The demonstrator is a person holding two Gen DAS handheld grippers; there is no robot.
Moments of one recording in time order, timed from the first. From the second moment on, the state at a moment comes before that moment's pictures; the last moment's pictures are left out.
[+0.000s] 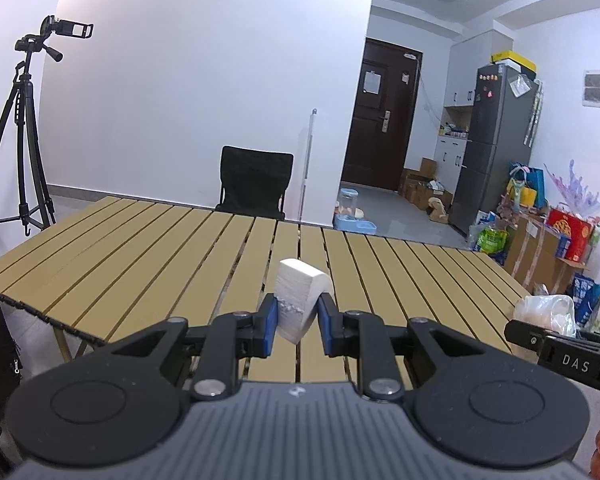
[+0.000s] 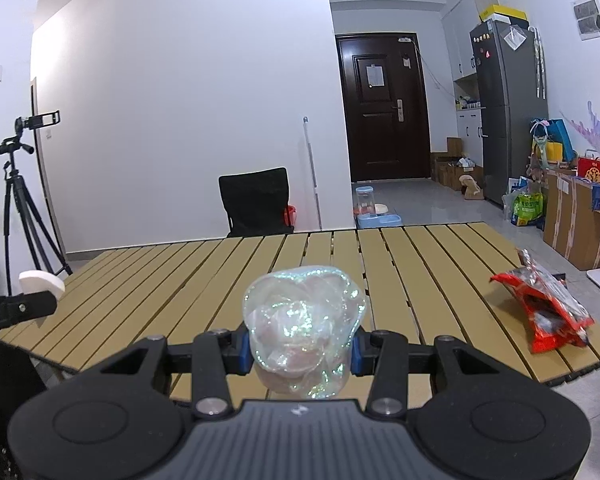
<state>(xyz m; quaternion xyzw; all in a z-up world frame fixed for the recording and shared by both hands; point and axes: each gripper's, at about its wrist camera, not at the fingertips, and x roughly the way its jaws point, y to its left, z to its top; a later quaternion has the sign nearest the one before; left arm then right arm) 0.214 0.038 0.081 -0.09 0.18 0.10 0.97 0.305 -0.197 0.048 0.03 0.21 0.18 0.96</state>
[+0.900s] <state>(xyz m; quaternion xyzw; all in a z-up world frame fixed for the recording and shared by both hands) 0.129 0.010 -0.020 -0.05 0.29 0.06 0.96 0.199 -0.218 -0.056 0.02 0.29 0.18 0.94</state>
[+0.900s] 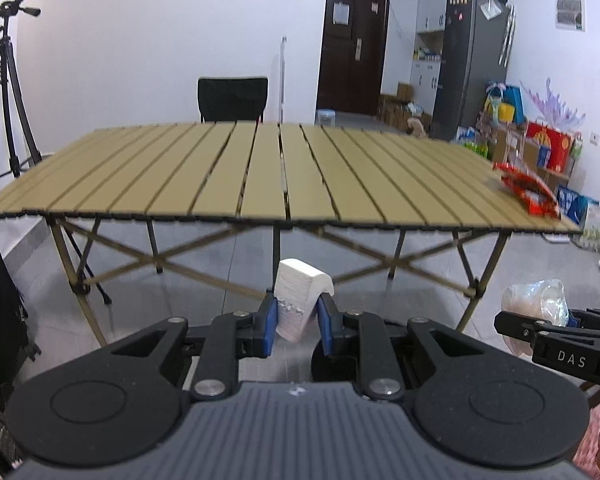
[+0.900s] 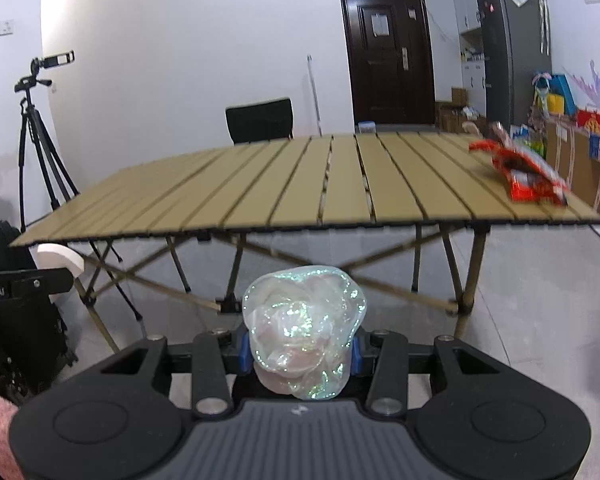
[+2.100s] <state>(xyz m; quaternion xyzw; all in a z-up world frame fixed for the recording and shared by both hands) 0.173 0.026 -0.166 -0.06 0.47 0.07 0.88 0.201 -0.261 -0.200 0.02 0.45 0.07 0.89</state>
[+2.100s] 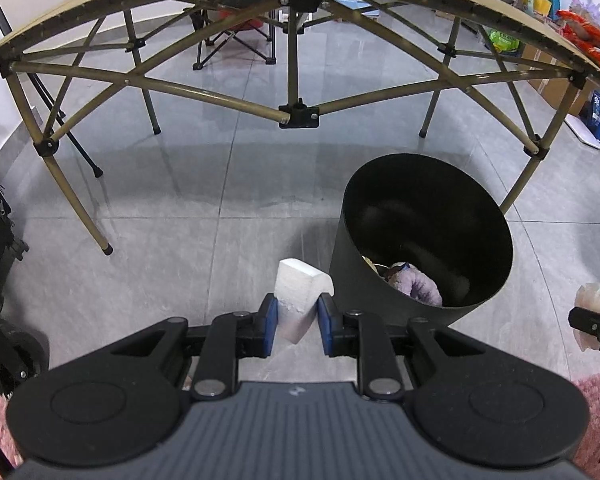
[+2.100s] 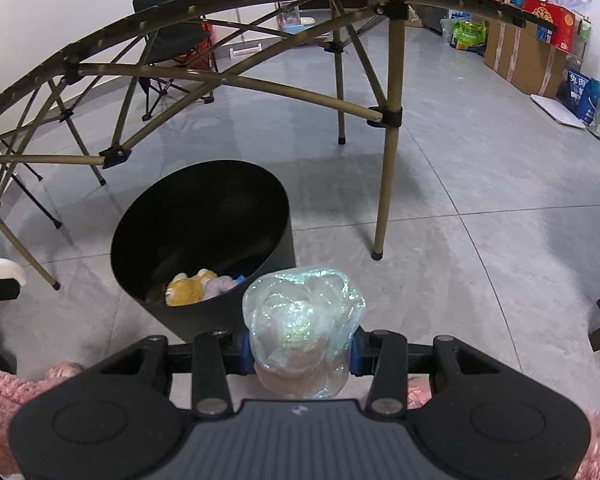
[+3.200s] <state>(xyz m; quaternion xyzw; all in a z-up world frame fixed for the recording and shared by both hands) 0.281 -0.048 -0.173 -0.03 0.49 0.03 0.87 0.257 -0.315 -0.221 0.05 0.45 0.00 0.89</state>
